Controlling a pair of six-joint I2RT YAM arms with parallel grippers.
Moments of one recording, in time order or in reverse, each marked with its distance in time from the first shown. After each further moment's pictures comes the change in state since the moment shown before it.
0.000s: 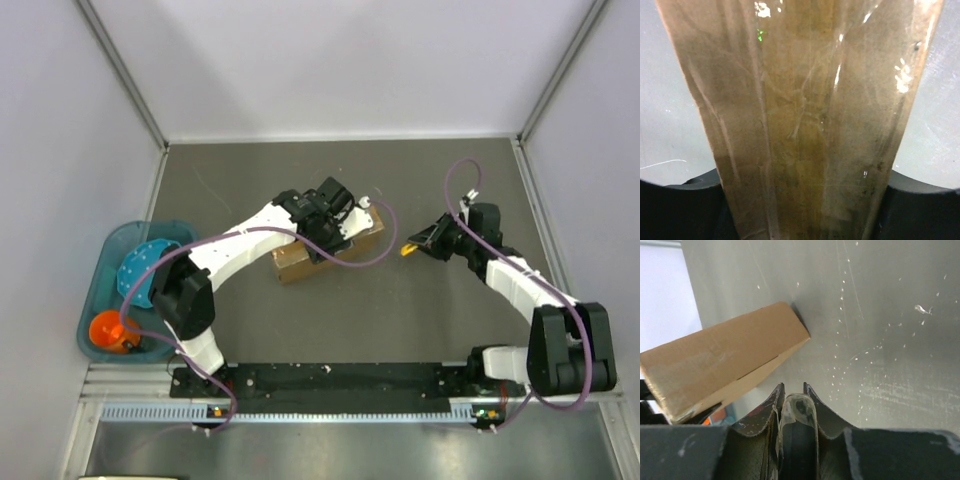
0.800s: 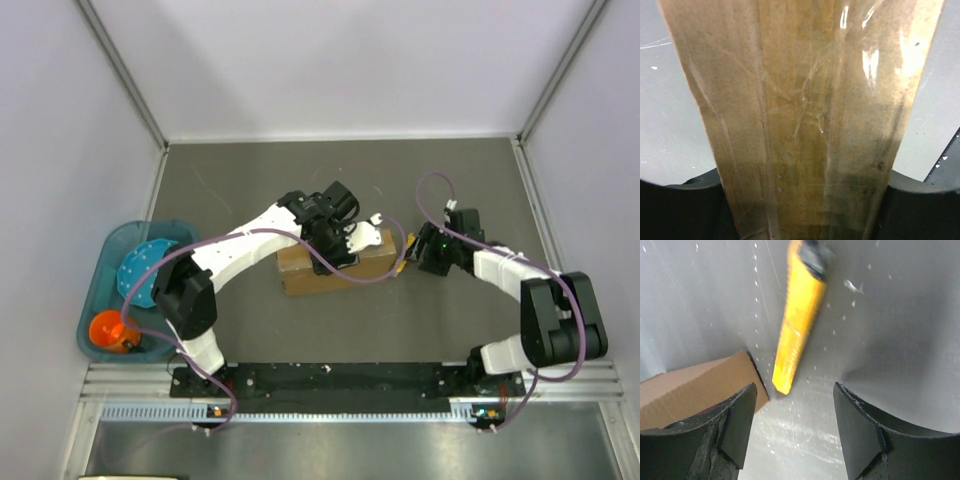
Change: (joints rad) left arm -0.037 0.011 0.034 -0.106 0.217 0.129; right arm 0.079 0.205 0.042 -0.123 0.144 -0.251
